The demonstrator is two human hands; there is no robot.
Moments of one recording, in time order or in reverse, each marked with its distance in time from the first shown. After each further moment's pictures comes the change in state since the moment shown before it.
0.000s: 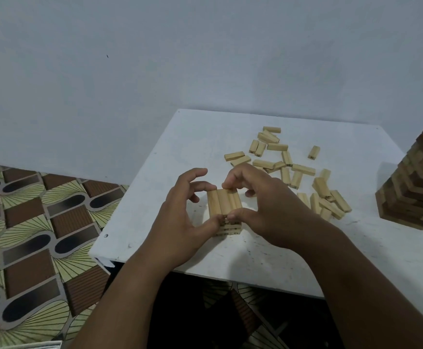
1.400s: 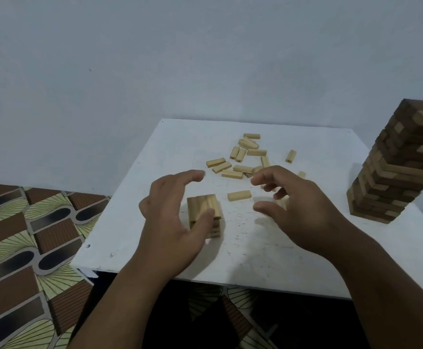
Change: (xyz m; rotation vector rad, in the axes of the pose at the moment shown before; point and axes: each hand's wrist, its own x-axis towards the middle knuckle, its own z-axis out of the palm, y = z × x) left_hand -0.008 0.044 0.012 0.173 0.185 0.176; right_hand -0.047 0.016 -0.050 -0.067 0.193 0.148
